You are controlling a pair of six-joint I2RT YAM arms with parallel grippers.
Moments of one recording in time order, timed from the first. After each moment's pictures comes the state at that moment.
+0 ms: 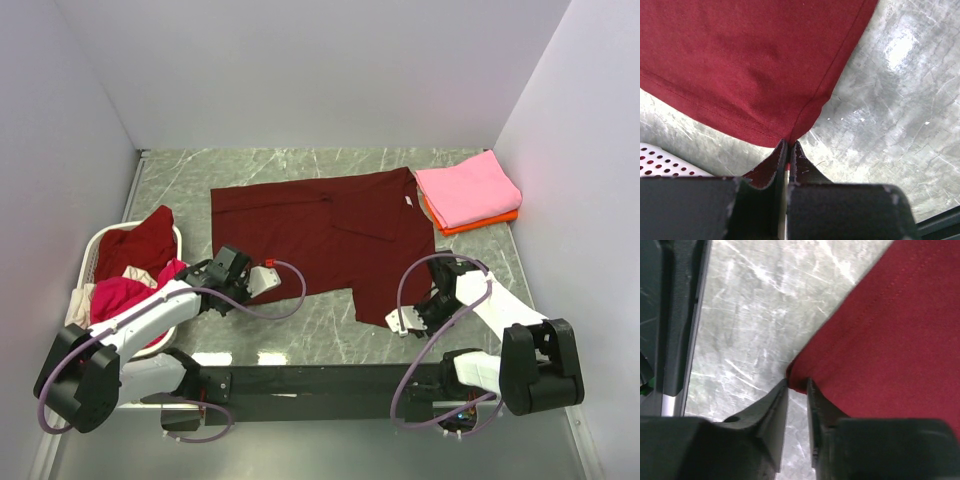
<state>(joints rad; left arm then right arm) -0.54 1.13 0.60 -0.60 -0.09 0.58 0.14 1.20 0.56 -1.05 -0.33 -1.85</state>
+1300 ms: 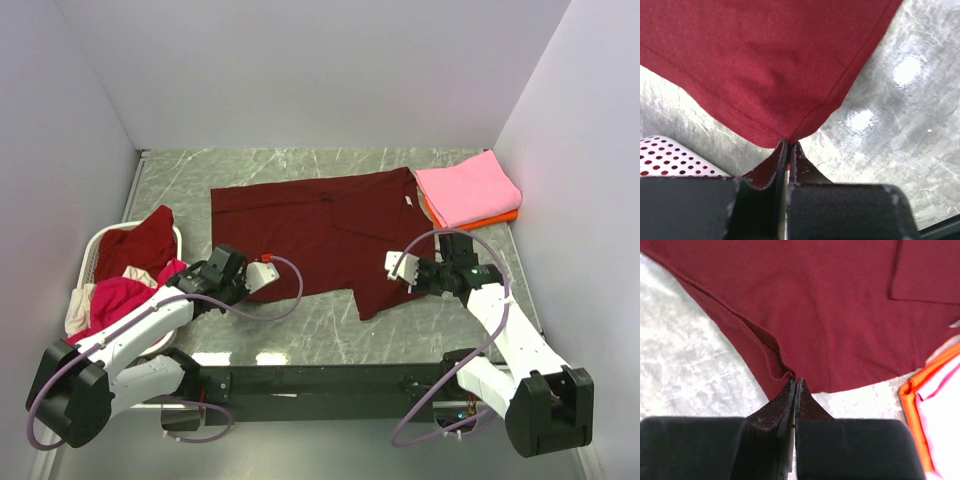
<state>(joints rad) -0.54 1.05 0.59 -0.58 -0.11 0.55 0.14 0.98 0.63 -0.67 -0.38 -1.23</state>
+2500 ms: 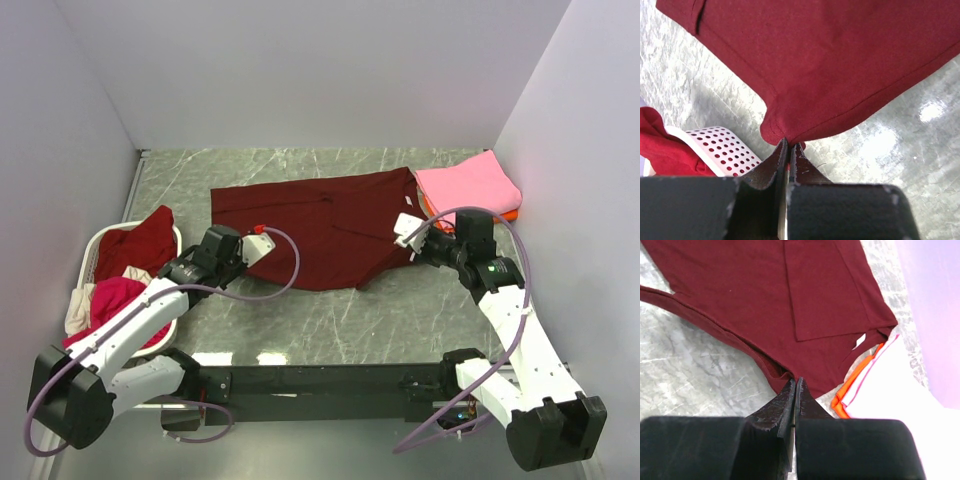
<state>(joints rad) -0.51 1.04 0.73 -0.54 -0.22 0.51 0.15 0.91 0.82 -0.56 -0.46 -1.00</state>
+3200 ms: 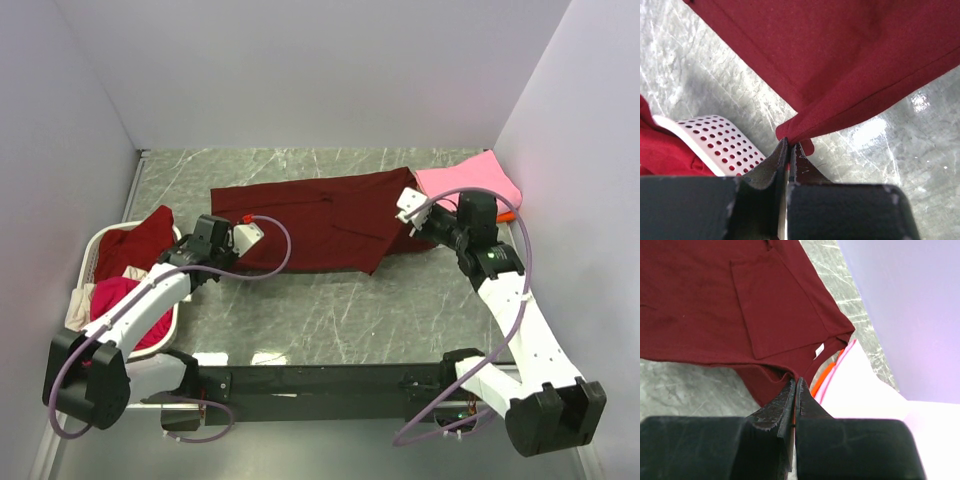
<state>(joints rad) -0.35 1.15 0.75 -0.51 -0.17 0.54 0.15 0.98 0.91 -0.41 -0.40 -0.92</state>
